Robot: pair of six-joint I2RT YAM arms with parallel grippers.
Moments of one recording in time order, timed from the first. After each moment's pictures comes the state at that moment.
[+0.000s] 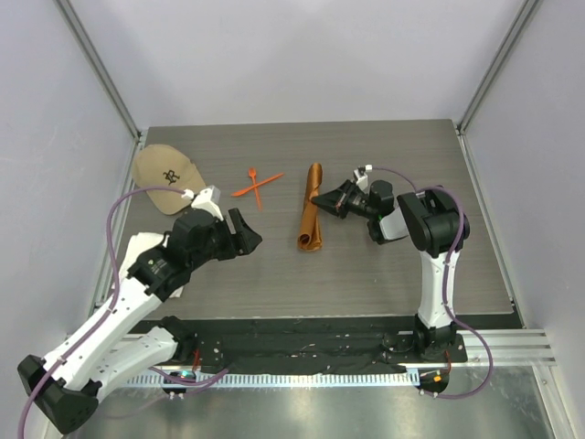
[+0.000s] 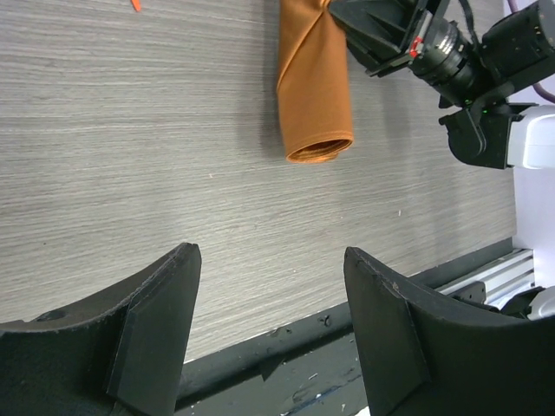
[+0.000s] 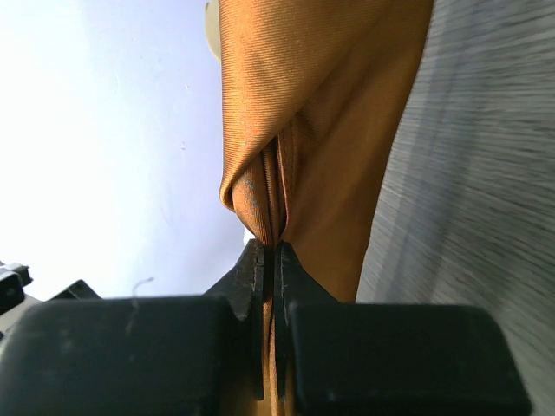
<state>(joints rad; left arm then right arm) -0.63 0.81 0.82 -0.56 -0.07 -0.73 0.28 2.12 0.85 1.14 -0.75 1.29</state>
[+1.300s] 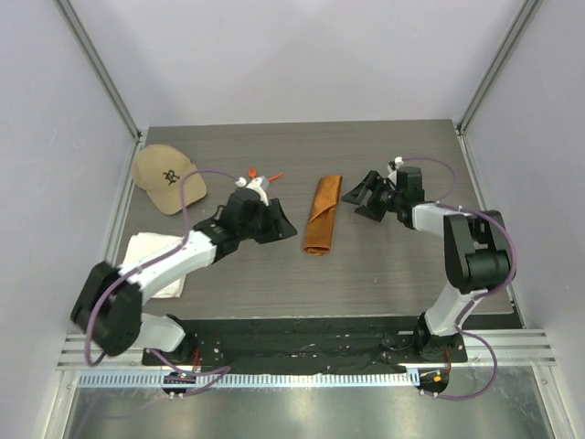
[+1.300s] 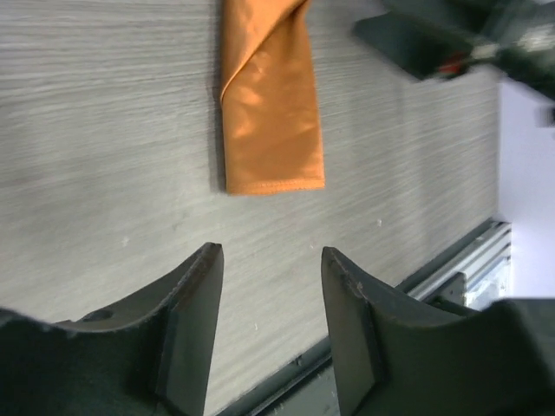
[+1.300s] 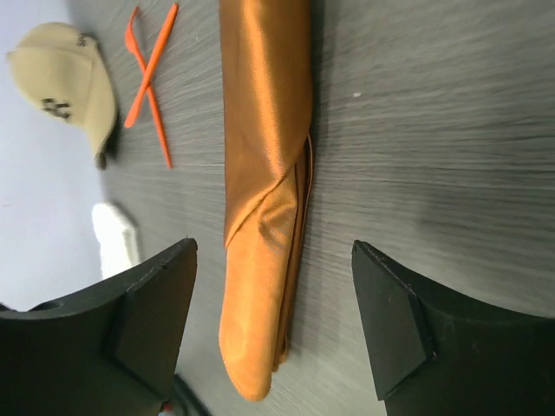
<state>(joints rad) -0.63 1.28 0.83 -0.16 0.14 -0.76 0.10 1.78 0.82 0.34 -0.60 0.81</state>
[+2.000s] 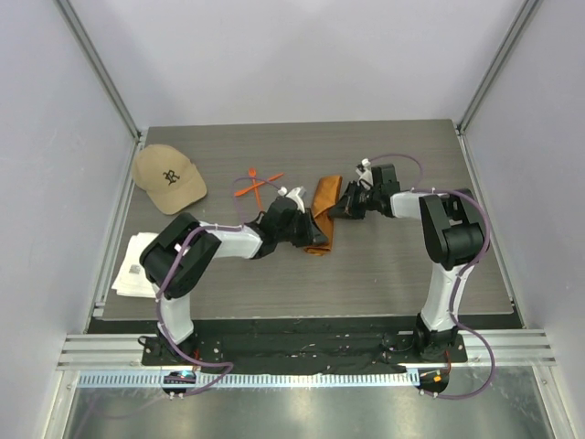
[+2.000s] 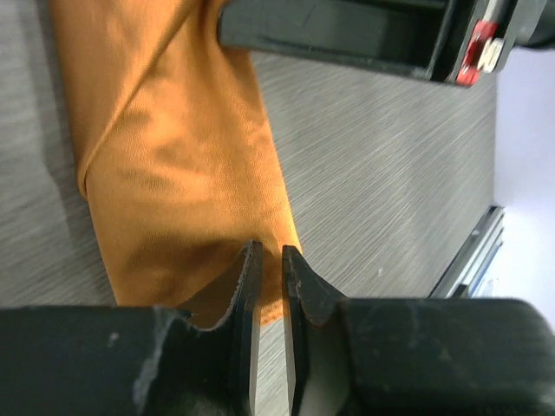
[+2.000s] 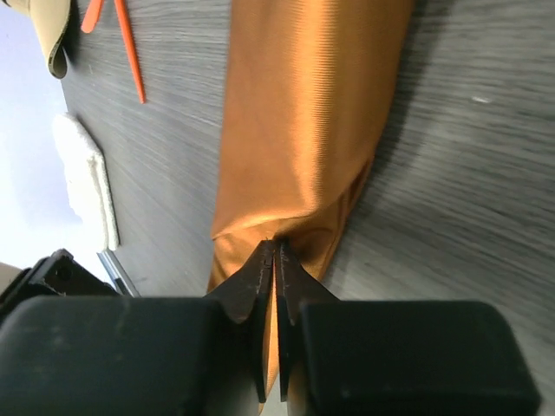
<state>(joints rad) -0.74 1.87 0.93 0.37 0.24 -0.84 0.20 1.95 1.06 0.08 -0.68 0.59</state>
